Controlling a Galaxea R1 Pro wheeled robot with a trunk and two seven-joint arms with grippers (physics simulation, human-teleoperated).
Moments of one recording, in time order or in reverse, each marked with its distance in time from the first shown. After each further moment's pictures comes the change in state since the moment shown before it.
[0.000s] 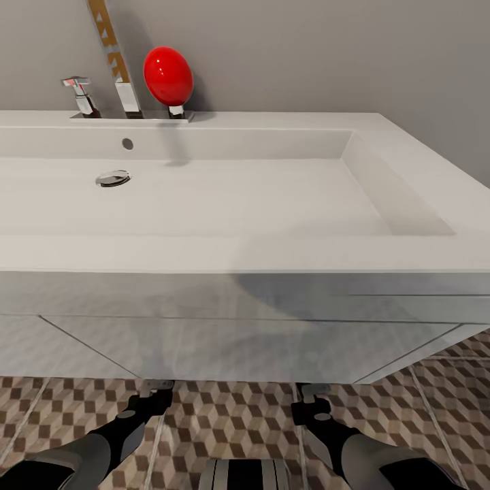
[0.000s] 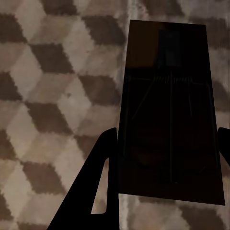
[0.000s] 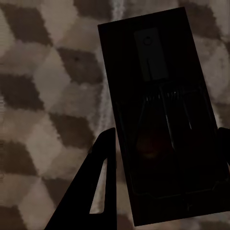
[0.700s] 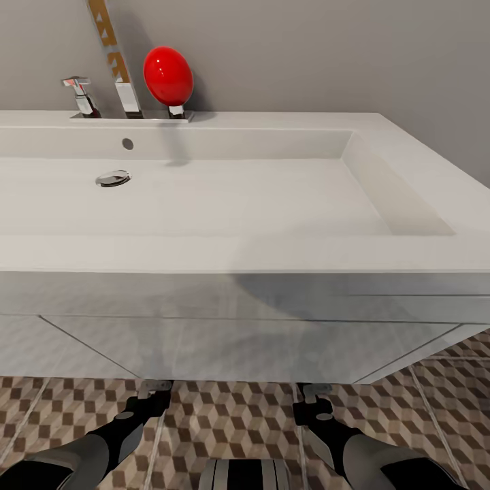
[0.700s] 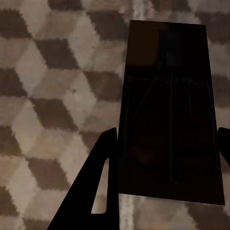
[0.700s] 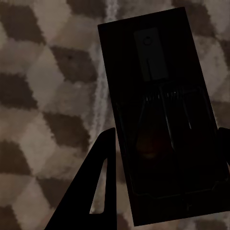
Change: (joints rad) left arm 0.000 0.006 -0.005 0.010 0.002 -0.004 0.000; right arm 0.000 -0.007 -0.001 0.001 -0.002 0.001 0.000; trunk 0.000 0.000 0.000
